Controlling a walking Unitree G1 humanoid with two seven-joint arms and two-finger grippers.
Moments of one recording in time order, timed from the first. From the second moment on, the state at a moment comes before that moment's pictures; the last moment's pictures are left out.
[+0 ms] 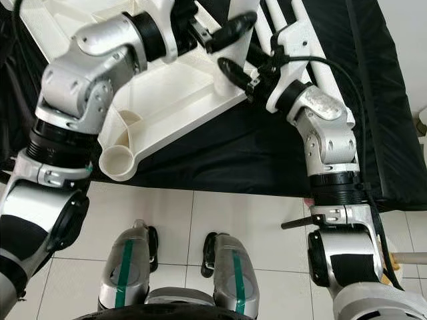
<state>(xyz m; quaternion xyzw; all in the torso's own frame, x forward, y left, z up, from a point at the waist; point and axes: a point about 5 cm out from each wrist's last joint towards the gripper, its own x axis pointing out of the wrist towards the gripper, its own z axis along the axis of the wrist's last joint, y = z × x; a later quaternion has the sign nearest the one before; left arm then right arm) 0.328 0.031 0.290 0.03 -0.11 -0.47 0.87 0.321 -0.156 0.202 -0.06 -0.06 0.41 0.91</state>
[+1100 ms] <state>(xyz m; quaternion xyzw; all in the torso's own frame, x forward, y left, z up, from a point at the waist) 0.328 0.041 0.326 -0.10 -0.11 -0.51 0.85 0.314 -0.158 0.193 -0.08 -0.03 0.45 0.89</state>
